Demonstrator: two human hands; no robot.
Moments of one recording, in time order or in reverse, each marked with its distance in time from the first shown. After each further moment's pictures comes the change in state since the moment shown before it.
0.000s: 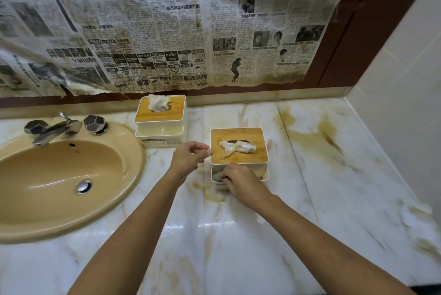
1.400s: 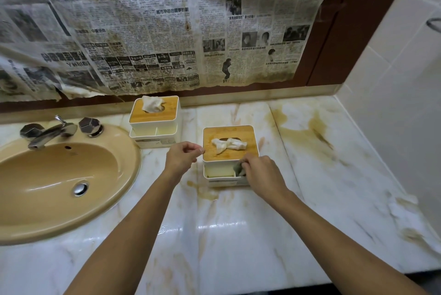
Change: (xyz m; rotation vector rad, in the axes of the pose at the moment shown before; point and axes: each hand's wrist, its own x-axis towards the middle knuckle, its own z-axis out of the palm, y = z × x) left_hand -0.011 0.003 0.008 0.026 0.082 0.016; right_hand -0.029 0.027 -0.034 -0.101 0.180 0.276
